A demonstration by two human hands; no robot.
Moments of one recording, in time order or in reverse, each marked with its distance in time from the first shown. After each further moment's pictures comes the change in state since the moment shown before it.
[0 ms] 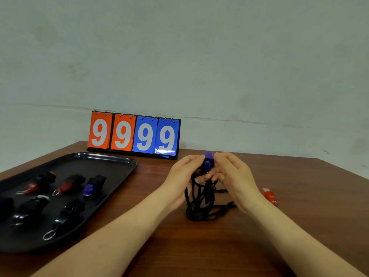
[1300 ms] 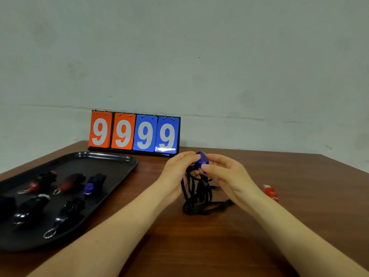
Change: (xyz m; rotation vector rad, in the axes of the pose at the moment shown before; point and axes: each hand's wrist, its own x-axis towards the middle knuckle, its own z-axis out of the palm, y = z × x) left_hand 0.004 0.007 -0.004 0.095 0.106 0.002; right_hand -0.001 0.000 0.001 0.013 -0.094 0.170
